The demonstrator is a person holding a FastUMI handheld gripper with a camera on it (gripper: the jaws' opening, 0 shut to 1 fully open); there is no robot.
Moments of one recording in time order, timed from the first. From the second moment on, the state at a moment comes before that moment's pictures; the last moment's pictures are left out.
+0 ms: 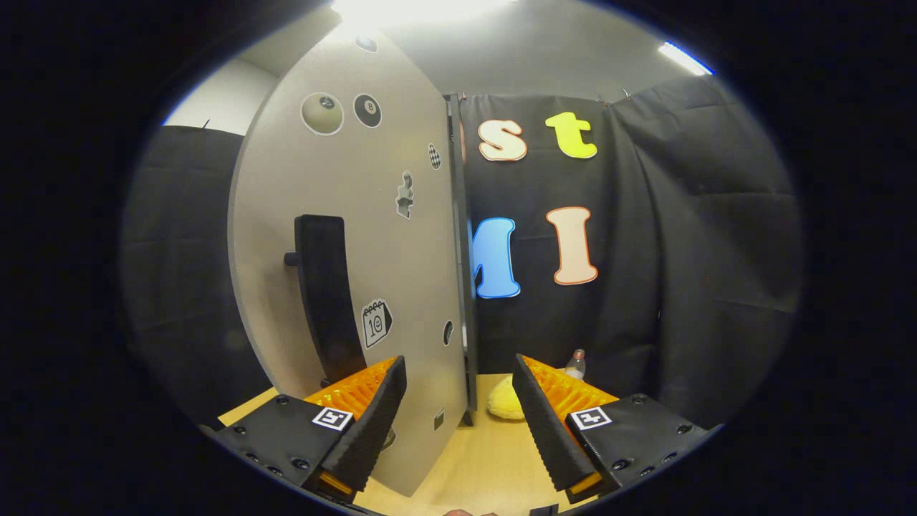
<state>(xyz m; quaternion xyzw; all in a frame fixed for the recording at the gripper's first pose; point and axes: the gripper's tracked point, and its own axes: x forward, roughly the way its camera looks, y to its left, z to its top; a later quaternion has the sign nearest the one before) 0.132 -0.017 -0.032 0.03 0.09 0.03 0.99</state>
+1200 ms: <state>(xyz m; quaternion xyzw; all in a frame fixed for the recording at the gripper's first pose) 0.135 0.077 -0.021 -0.01 0.07 -0.03 1.00</state>
